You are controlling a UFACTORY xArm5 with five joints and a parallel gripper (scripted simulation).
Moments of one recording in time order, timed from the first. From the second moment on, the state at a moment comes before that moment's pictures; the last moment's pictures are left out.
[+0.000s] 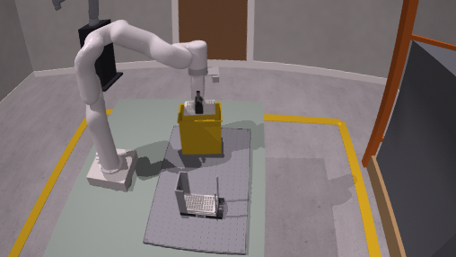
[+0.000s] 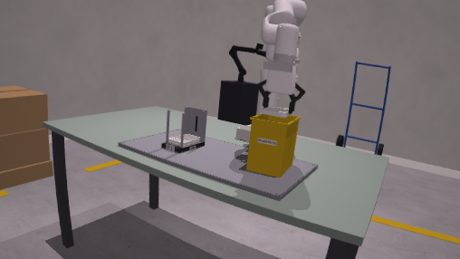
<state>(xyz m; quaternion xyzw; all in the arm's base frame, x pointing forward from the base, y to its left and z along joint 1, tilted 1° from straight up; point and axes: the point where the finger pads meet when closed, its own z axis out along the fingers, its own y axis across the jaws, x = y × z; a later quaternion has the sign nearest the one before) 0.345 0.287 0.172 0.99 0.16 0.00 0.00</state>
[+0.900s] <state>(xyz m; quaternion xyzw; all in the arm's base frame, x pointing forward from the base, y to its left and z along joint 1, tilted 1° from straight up) 0.345 0.287 0.169 0.99 0.16 0.00 0.00</state>
